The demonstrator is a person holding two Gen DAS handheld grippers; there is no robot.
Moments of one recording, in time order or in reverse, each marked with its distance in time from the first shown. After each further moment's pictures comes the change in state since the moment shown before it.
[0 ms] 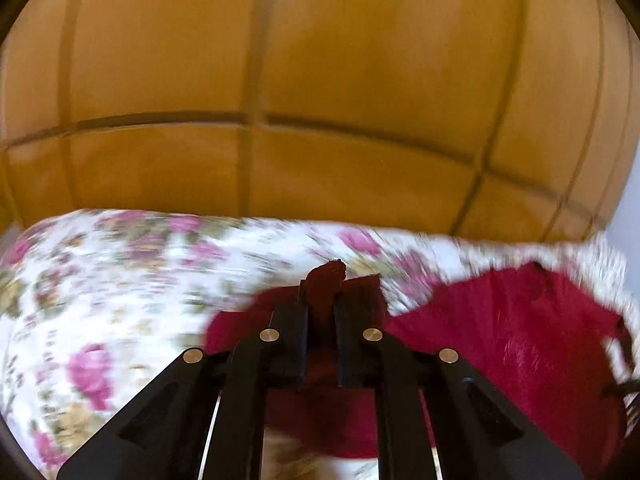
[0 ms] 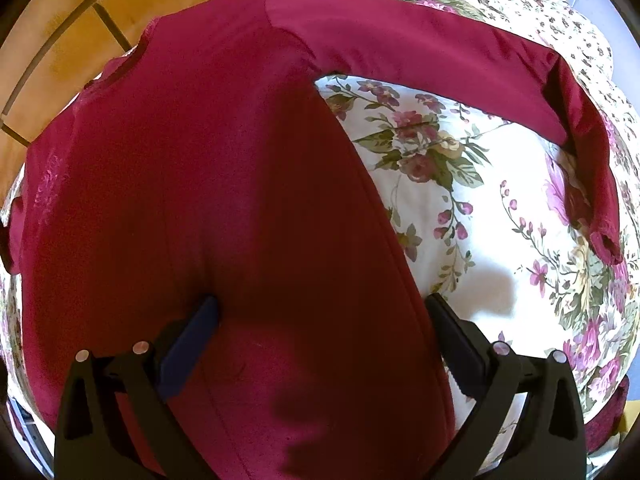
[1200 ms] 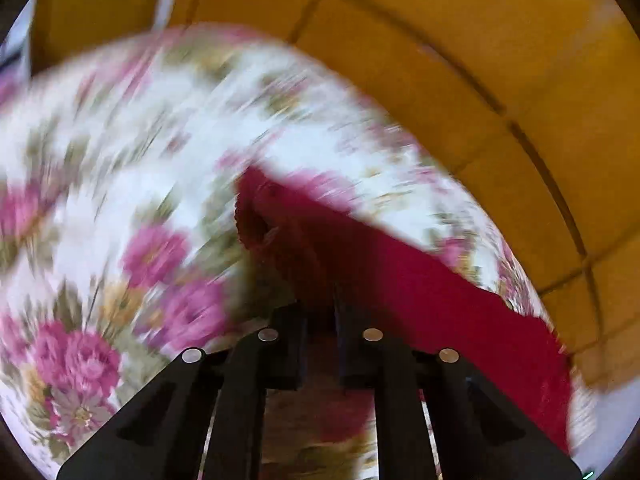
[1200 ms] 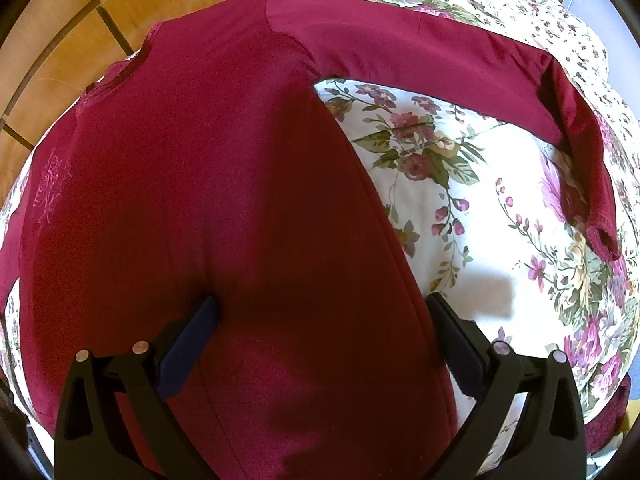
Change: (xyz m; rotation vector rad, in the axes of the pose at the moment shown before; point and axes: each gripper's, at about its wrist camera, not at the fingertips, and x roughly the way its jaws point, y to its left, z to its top) left arm -0.053 0.114 -0.085 -0.532 0.143 0.251; right arm -0.006 -0.001 -0.013 -0.001 -0.035 -0.007
